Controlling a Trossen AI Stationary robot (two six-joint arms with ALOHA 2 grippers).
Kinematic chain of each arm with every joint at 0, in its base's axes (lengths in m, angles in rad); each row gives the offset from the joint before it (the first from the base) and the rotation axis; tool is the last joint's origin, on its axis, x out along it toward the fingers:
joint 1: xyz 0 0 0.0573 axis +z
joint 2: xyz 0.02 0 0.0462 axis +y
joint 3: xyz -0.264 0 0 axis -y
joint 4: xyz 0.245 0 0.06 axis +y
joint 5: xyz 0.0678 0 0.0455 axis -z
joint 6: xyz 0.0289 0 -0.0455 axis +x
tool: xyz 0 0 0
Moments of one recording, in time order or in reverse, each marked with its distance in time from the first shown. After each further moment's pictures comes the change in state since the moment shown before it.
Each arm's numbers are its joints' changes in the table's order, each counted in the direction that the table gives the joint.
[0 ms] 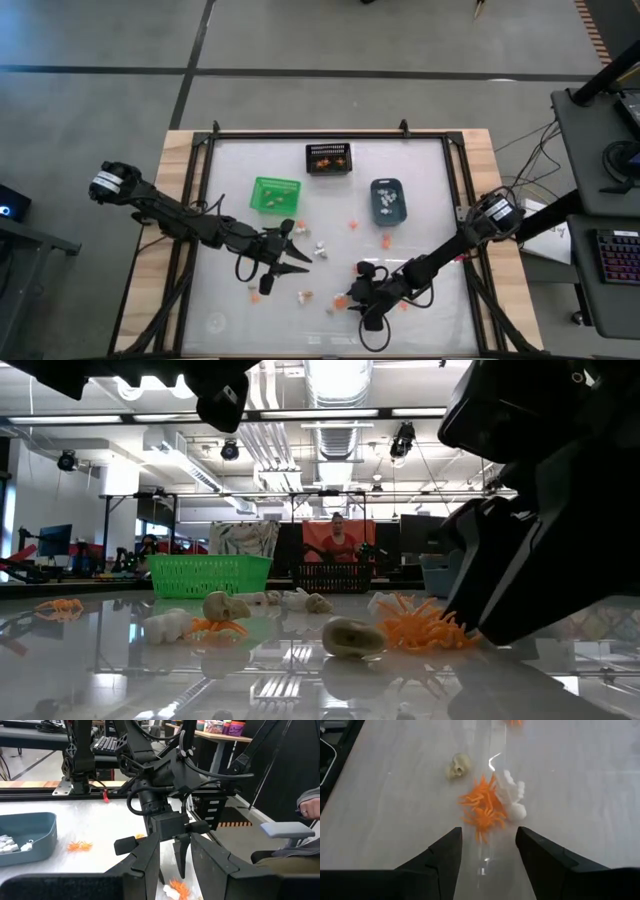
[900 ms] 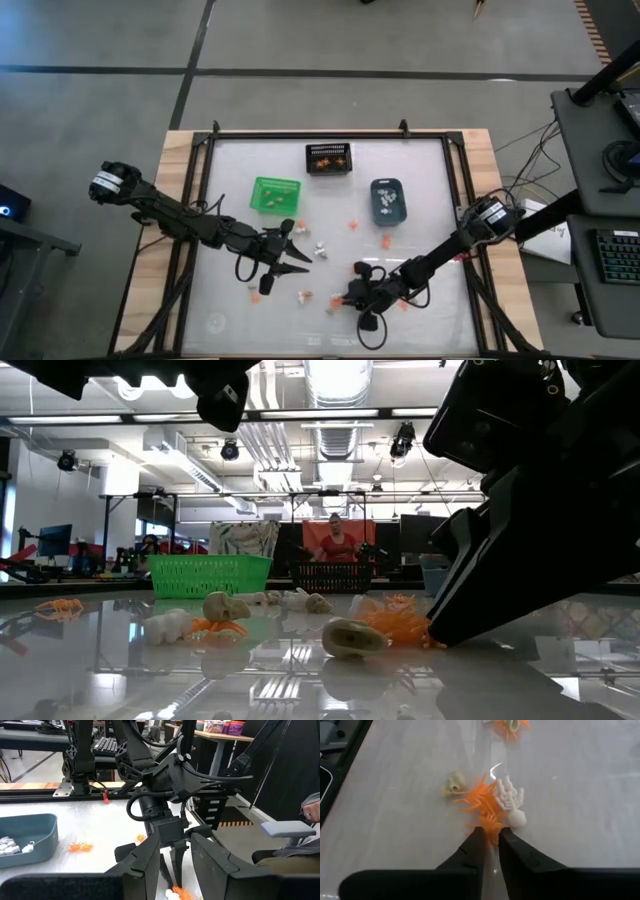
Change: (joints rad) left arm 0.000 0.000 0.000 -0.001 0.000 0.011; right arm -0.006 0.051 0.000 -0.101 0.011 0.030
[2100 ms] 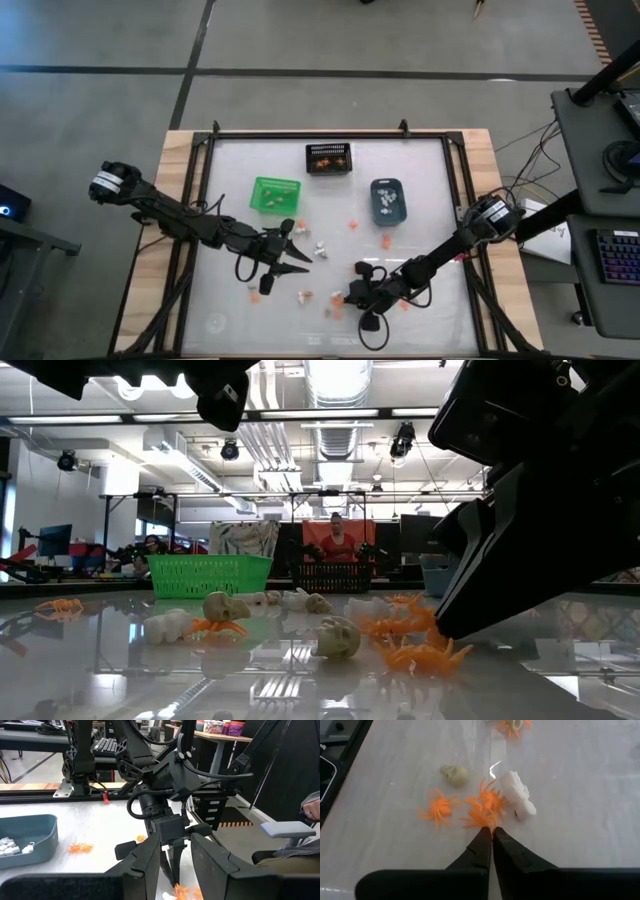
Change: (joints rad) left arm 0.000 0.000 0.000 -0.003 0.000 0.000; right arm 0.001 -0.030 -0.001 0.032 0.003 -0.023
